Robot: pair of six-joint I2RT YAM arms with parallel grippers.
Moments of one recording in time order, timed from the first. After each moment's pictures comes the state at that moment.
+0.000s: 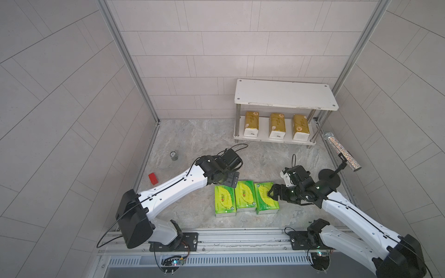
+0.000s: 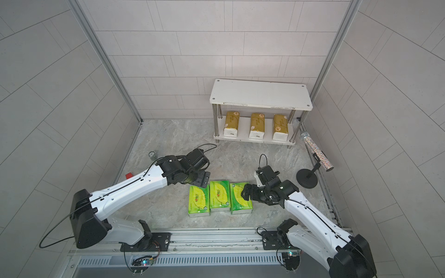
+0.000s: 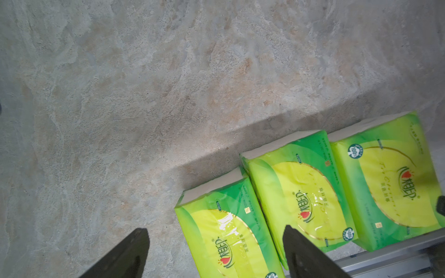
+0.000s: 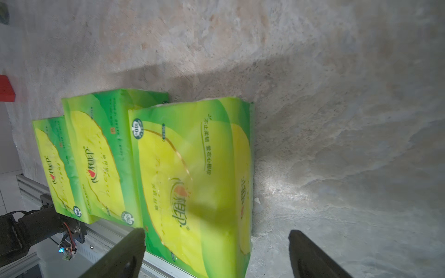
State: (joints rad) left arm -0.87 1.42 1.24 -1.02 -0.21 -0.54; right arm 0.46 0.94 0.59 -0.77 -0.27 0.63
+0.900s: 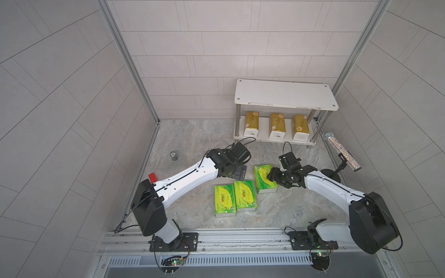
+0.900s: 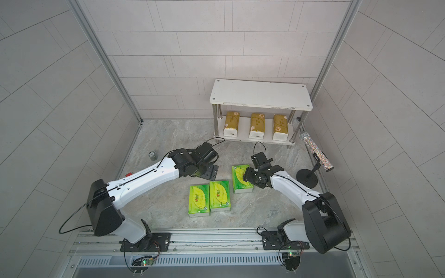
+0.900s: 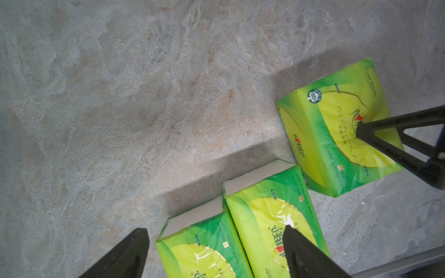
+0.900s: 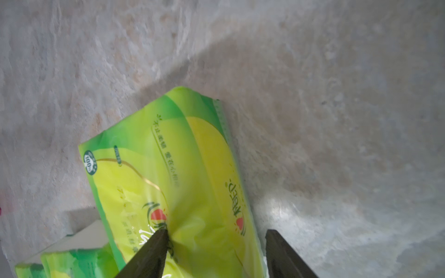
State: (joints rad) left arm -0.87 1.59 1.40 -0.99 -0.21 -0.54; right arm 0.36 1.34 0.74 -0.47 -0.12 0.77
